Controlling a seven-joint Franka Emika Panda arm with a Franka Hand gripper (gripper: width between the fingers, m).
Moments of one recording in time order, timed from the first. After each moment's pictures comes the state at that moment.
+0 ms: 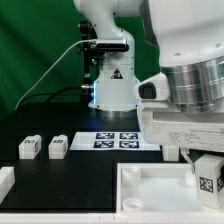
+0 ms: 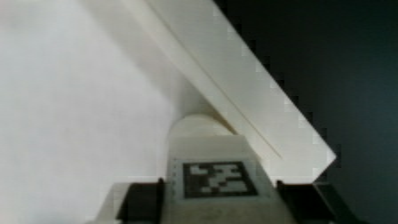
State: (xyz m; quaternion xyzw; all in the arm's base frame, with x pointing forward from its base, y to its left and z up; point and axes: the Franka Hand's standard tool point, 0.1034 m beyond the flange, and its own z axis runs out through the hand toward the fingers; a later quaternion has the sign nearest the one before) arm 0.625 0.119 0.070 -0.89 0.44 0.04 0.11
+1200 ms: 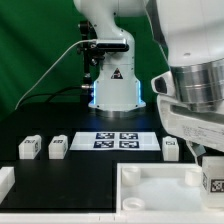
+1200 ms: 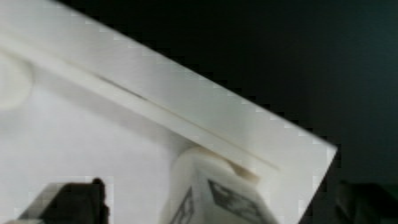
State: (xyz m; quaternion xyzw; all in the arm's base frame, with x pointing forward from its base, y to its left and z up) arm 0.622 0.133 0.074 -0.90 0.43 0.05 0.10
